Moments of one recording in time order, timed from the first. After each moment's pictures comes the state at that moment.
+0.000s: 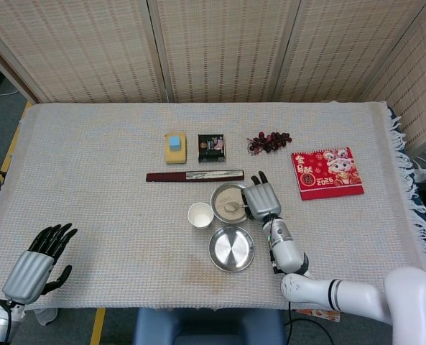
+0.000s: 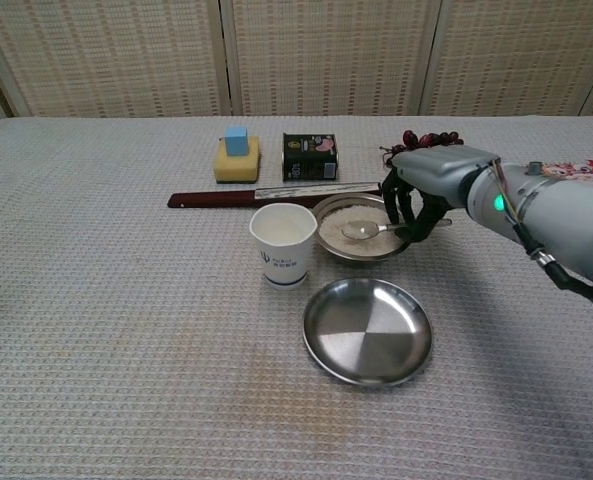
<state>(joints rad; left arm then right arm) -0.15 -1.18 0.07 -1.54 1.70 1.47 0.03 0.84 -1.68 0.25 -1.43 -0.69 0.98 -0.79</state>
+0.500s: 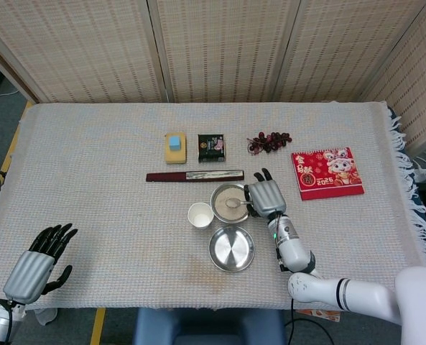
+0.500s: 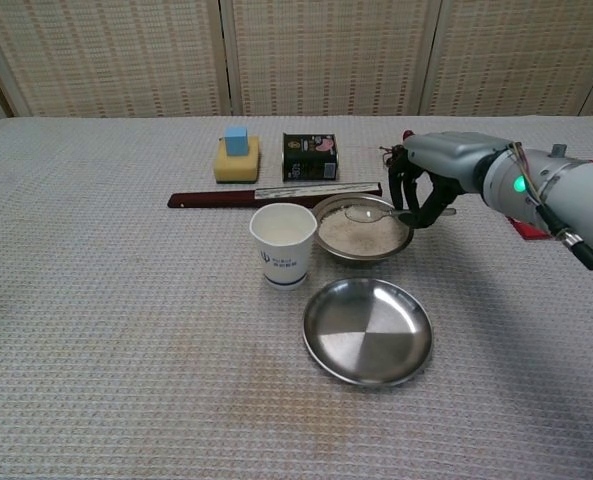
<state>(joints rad) -0.15 -1.17 0.07 -1.55 1.70 1.46 0.03 0.84 -1.62 0.25 -1.48 -0.71 0.98 -0.69</state>
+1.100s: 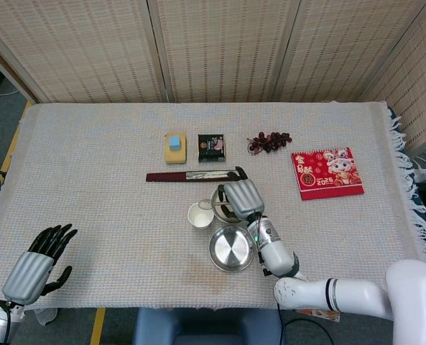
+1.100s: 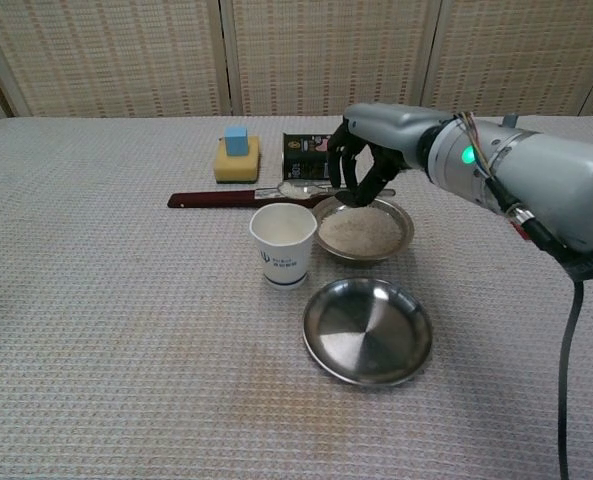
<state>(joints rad) -0.15 -1.17 0.08 -1.55 1.71 1.47 0.02 0.92 -1.65 0.29 -1.59 -0.72 1.03 -0.67</state>
